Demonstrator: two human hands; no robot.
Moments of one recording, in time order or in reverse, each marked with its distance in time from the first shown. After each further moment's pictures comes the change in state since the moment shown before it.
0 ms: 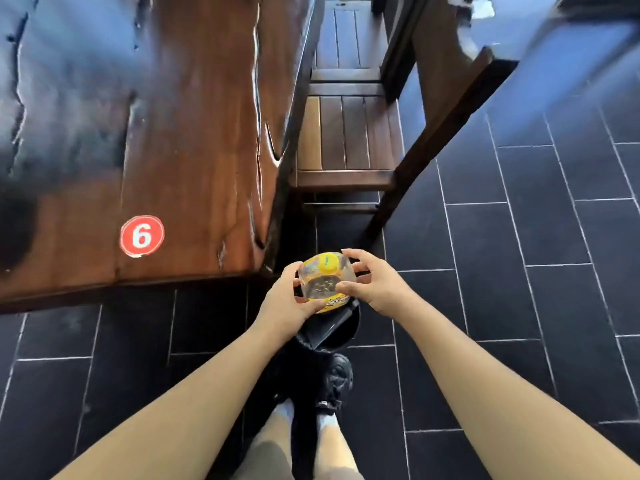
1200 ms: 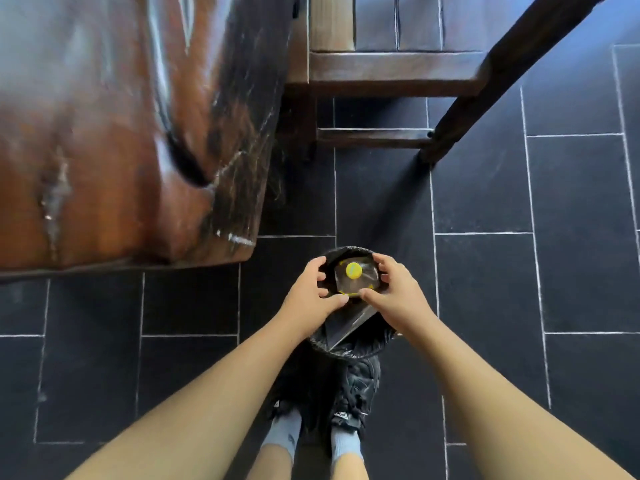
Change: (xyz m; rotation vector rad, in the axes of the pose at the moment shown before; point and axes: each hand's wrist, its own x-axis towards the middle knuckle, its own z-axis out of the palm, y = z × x) left_hand 0.183 -0.237 0.101 -0.051 -0.135 -0.240; right_hand 0.166 0.249 0.130 -0.133 0.126 0.173
